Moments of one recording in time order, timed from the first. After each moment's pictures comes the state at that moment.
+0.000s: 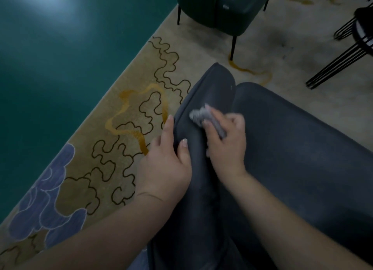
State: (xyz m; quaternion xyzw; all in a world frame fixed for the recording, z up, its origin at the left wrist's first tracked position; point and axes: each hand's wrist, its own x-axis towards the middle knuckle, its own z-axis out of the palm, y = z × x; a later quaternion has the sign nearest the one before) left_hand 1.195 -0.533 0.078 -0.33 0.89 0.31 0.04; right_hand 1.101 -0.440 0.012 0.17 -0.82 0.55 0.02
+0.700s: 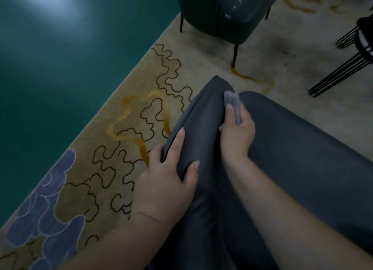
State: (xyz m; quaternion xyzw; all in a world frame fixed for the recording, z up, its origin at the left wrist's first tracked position) left_hand 1.194 -0.532 0.077 -0.31 0.92 0.25 0.07; right_hand 1.039 -0.461 -0.001 -0.07 -0.80 0.60 -0.01
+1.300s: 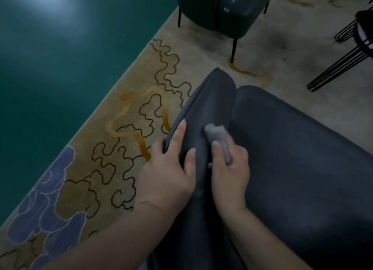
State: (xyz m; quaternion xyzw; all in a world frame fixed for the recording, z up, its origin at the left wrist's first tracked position) left_hand 1.196 -0.534 0.073 -0.29 0.92 0.27 0.05; right_hand 1.141 -0.434 0.019 -0.02 -0.79 0.61 -0.07
